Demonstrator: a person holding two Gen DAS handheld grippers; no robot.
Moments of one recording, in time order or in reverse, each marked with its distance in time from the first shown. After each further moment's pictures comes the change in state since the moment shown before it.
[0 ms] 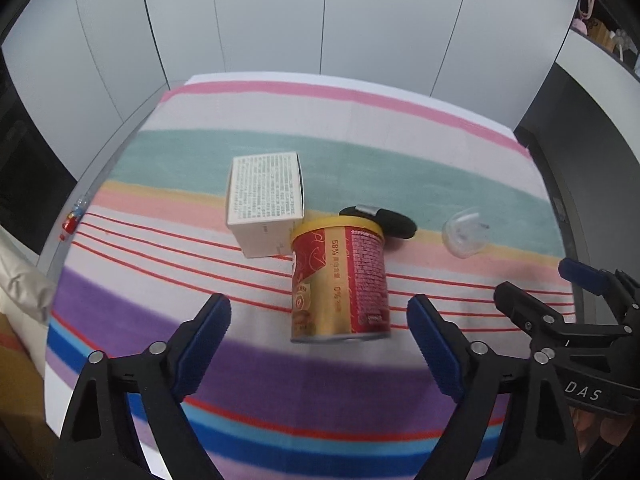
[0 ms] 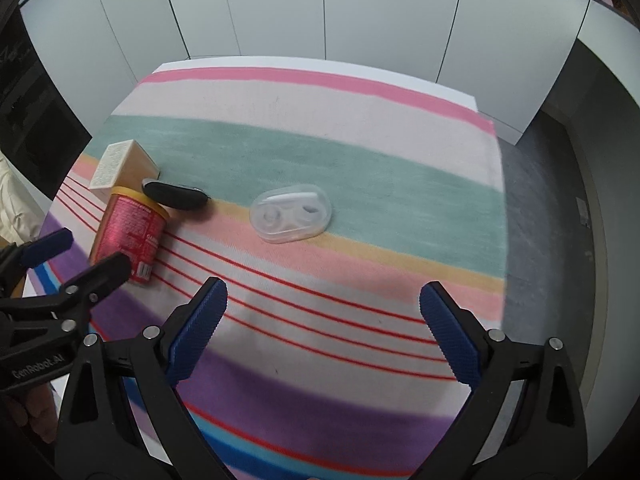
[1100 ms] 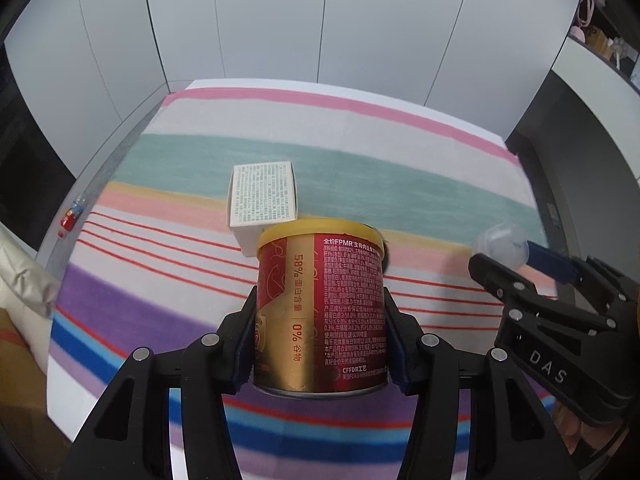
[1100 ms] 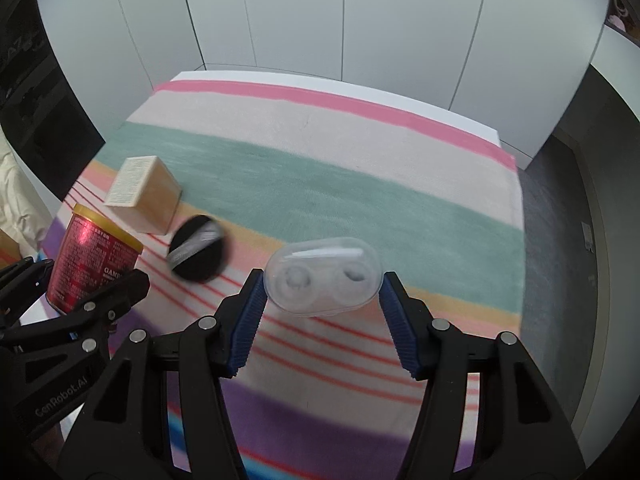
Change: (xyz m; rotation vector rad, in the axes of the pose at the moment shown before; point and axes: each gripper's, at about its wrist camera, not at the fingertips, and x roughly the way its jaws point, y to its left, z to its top) left arm -0.030 -0.002 -0.001 -0.019 -0.007 -0.029; right arm -0.010 0.024 0.017 -0.044 -0.052 0.003
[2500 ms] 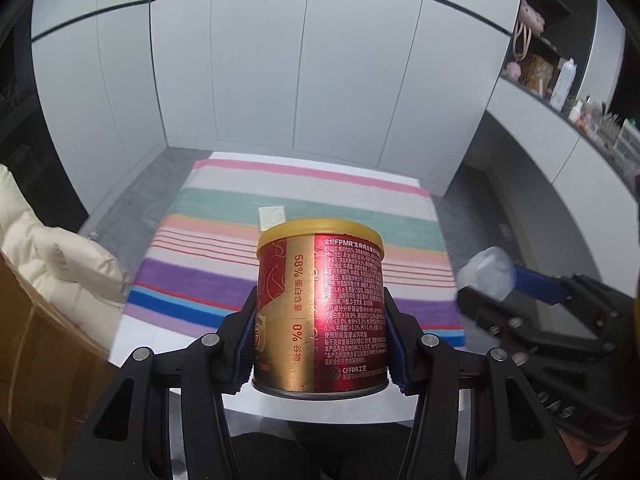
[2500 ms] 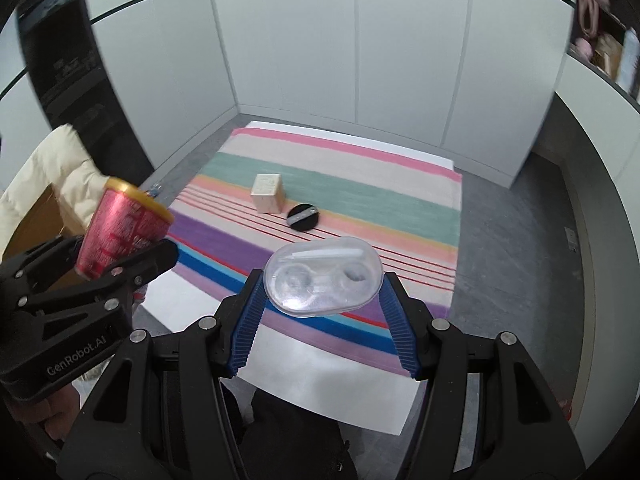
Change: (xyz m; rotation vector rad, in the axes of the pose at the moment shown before) left arm -0.226 0.003 -0.076 0.048 -0.205 -0.092; right arm -0.241 0.049 -0.082 -0.027 -0.146 0.051
